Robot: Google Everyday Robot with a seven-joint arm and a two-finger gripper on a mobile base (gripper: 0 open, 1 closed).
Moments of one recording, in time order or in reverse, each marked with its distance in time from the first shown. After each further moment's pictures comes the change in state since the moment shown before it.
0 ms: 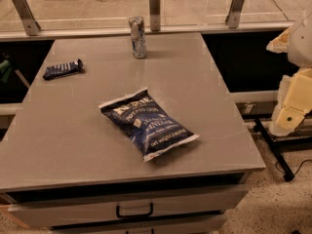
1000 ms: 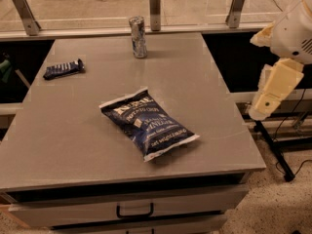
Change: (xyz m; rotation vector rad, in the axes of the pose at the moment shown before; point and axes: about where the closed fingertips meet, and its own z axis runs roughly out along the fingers) arm -0.023 -0.027 0.017 -0.001 -0.118 0.000
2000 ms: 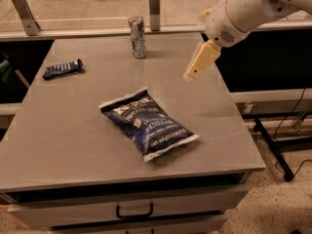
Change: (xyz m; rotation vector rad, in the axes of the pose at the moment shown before) arm -0.114 -0.117 0.093 0.171 -0.298 -0.066
